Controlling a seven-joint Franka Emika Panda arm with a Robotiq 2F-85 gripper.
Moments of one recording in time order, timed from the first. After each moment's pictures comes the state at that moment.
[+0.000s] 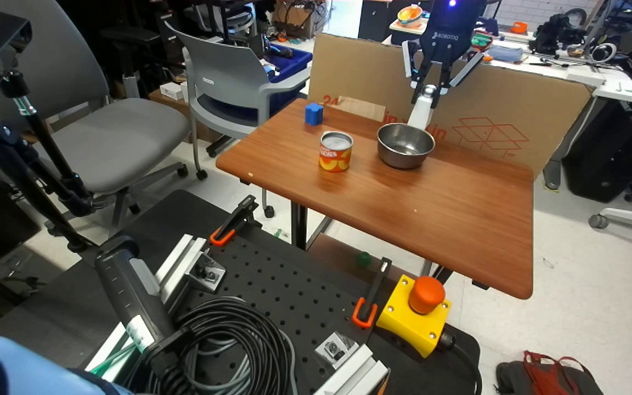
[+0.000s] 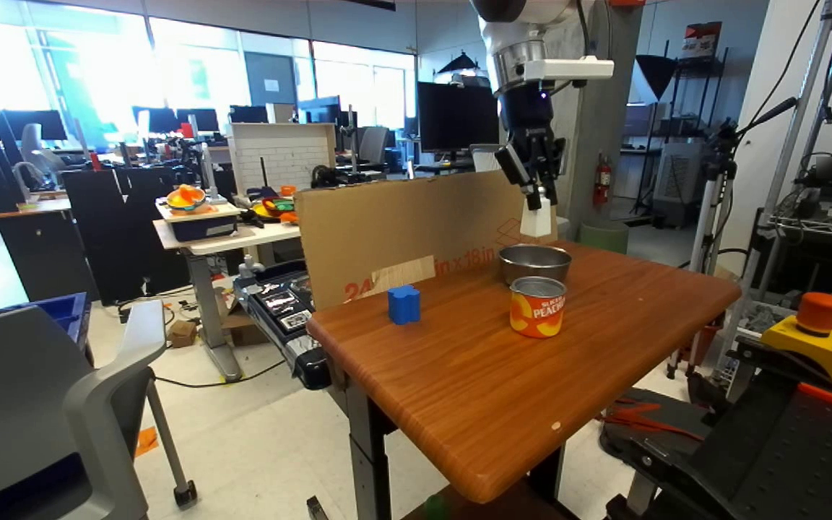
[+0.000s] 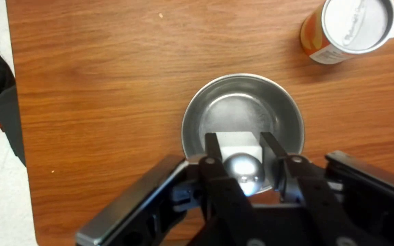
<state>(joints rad) -0.03 0.66 -0.04 -1.43 -0.06 1.79 0.01</state>
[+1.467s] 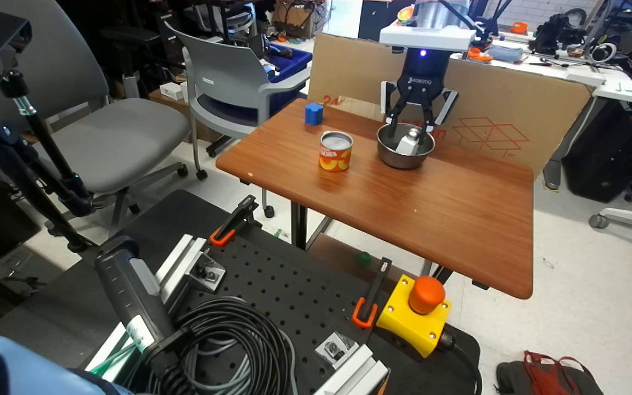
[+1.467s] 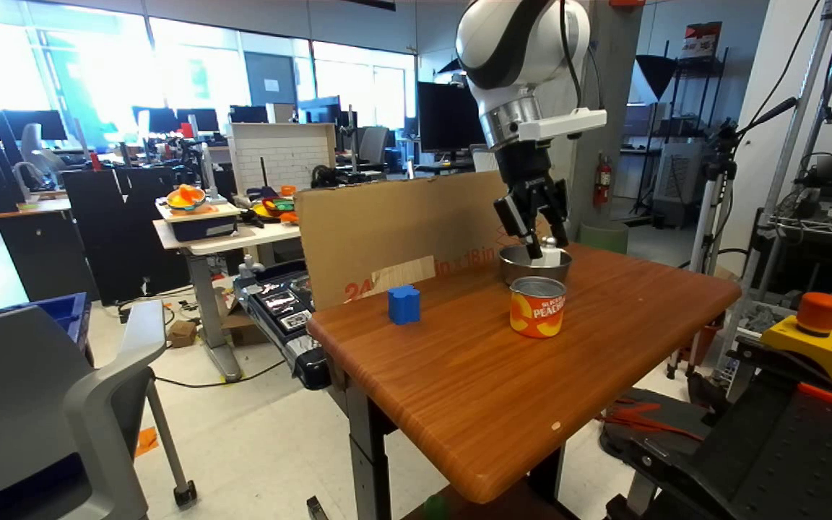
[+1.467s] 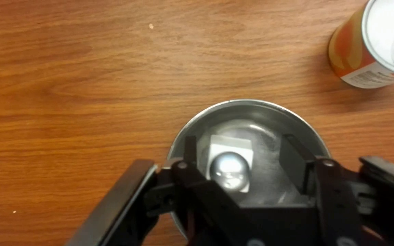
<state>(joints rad) 0.00 0.74 -0.04 -1.49 -0.12 1.85 0.06</state>
